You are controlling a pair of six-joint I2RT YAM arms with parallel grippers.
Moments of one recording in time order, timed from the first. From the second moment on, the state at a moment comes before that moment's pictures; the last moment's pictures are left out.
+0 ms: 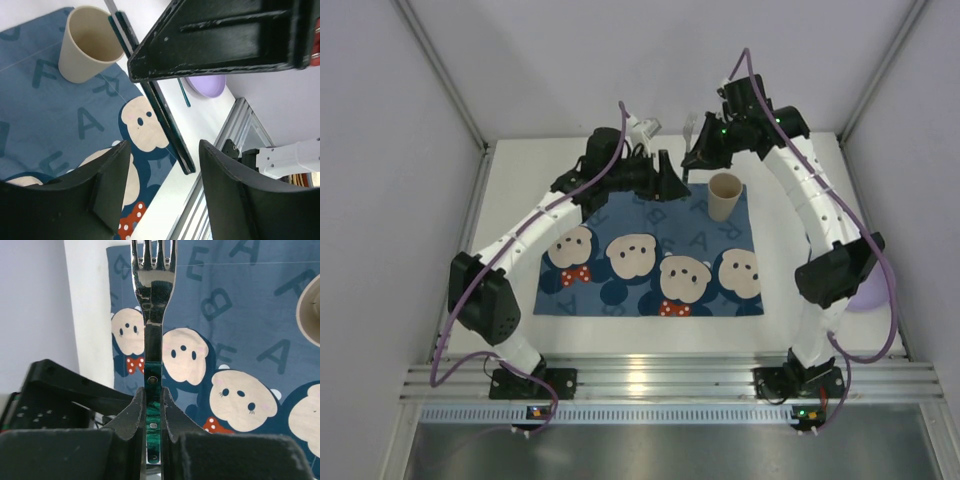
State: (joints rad) left arm -0.55 1.65 1.51 -0.22 0.58 -0.49; right arm 0.42 1.88 2.17 -1.08 -0.27 0.65
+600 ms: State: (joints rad) left arm -0.55 1.64 1.44 -0.19 0.56 -0.54; right arm 0.44 1.88 2.18 -1.04 -0.29 0.67
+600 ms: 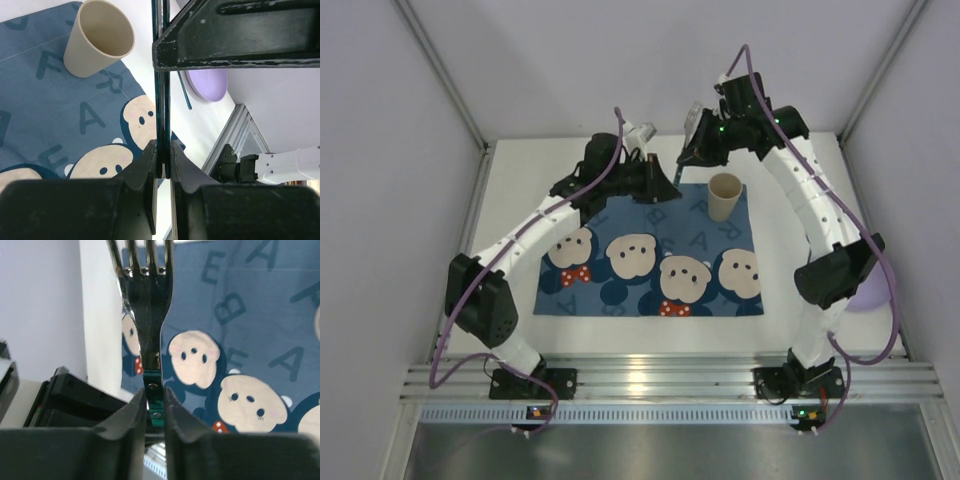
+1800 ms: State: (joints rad) left arm 0.14 1.53 0.72 -0.30 0.87 -0.48; right arm 0.22 1.85 2.09 -1.06 -0.59 0.53
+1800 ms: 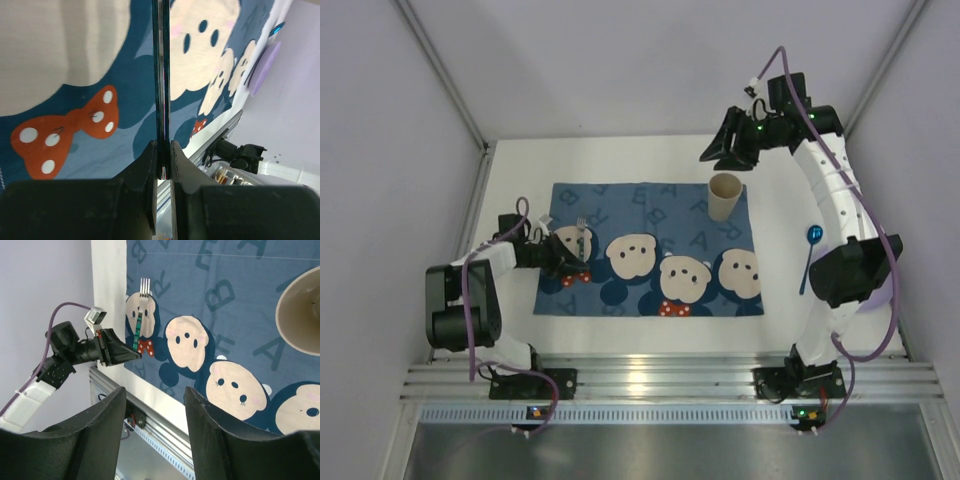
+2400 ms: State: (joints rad) left arm 0.15 1.60 0.92 -0.72 0.70 -0.34; right arm 0.18 1.84 2.05 -1.06 -0.59 0.50
